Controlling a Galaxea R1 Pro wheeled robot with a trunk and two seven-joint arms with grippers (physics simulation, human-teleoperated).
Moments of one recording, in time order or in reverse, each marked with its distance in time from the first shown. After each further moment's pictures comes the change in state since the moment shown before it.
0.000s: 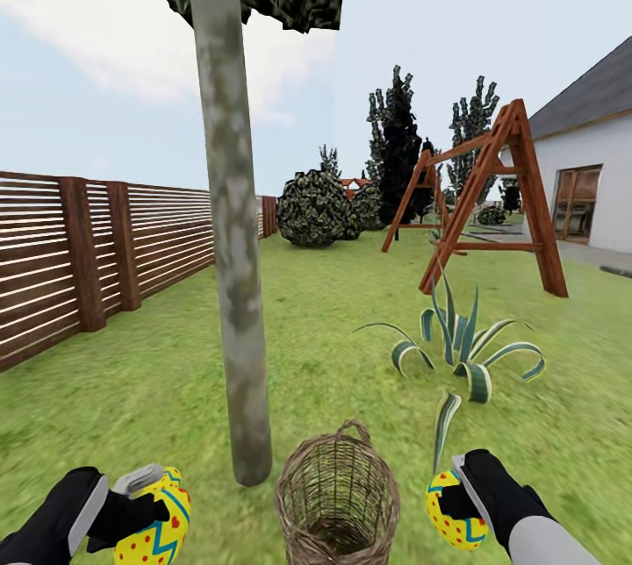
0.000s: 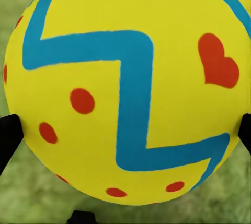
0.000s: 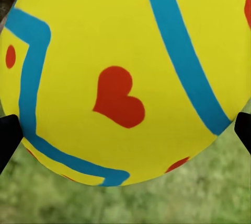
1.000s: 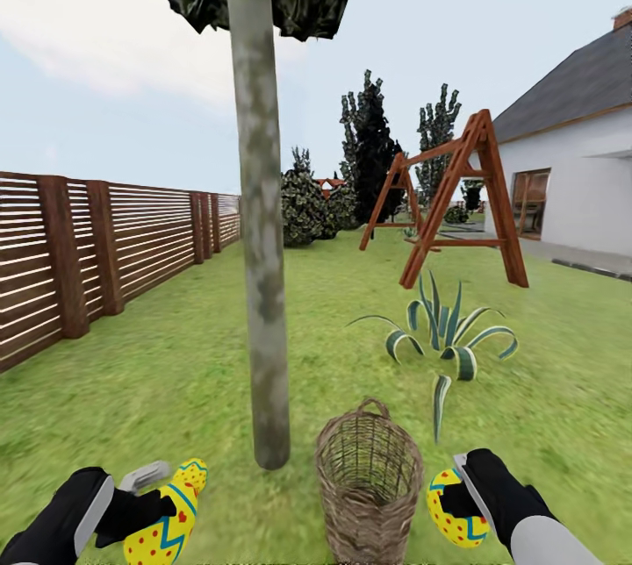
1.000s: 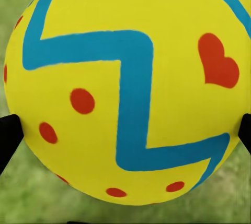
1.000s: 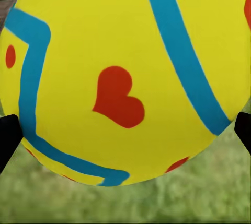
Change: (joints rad) left arm 0.000 -0.015 -0.007 0.001 0.002 -0.038 -0.011; right arm 0.000 -0.005 -0.004 -0.004 0.000 -0.007 0.000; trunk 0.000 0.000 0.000
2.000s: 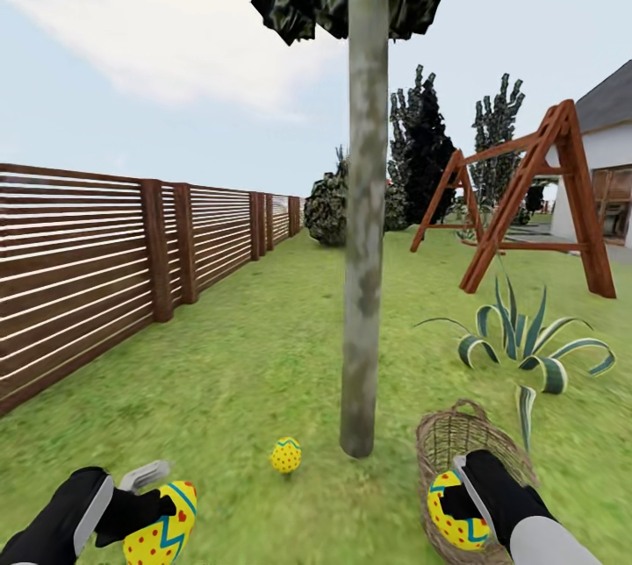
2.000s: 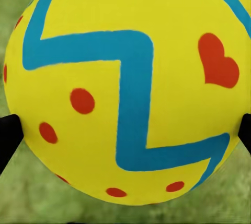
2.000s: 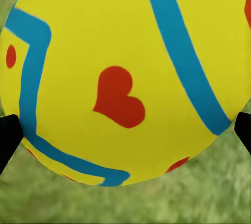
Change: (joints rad) left arm 0.000 0.001 0.001 -0.002 0.000 -0.001 -0.001; right arm 0.000 0.002 0.002 0.008 0.000 0.000 -0.010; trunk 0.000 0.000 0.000
